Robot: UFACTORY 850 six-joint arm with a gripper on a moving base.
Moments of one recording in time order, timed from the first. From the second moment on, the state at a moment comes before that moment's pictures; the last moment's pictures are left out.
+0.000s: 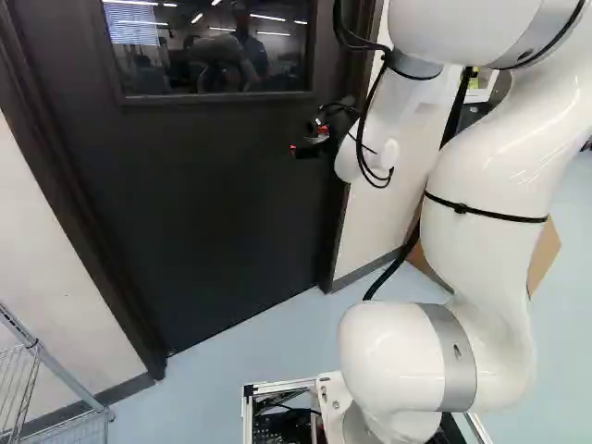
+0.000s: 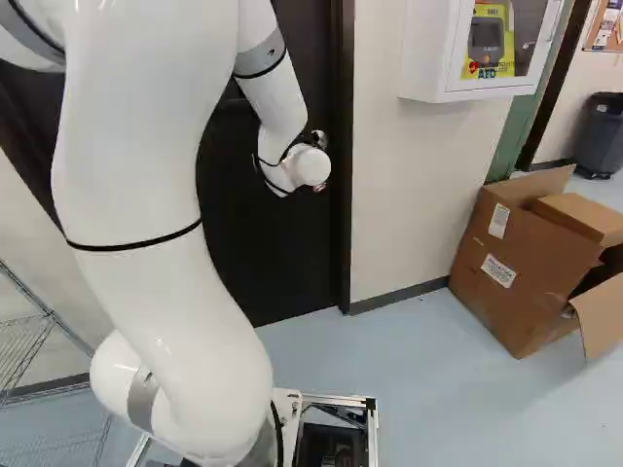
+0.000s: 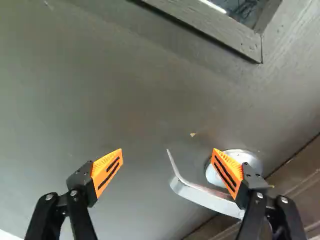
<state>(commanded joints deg) -11.5 -13.0 -47.8 -45.5 54.4 4.4</state>
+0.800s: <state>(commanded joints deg) -11.5 -17.5 -47.2 -45.5 54.4 10.8</state>
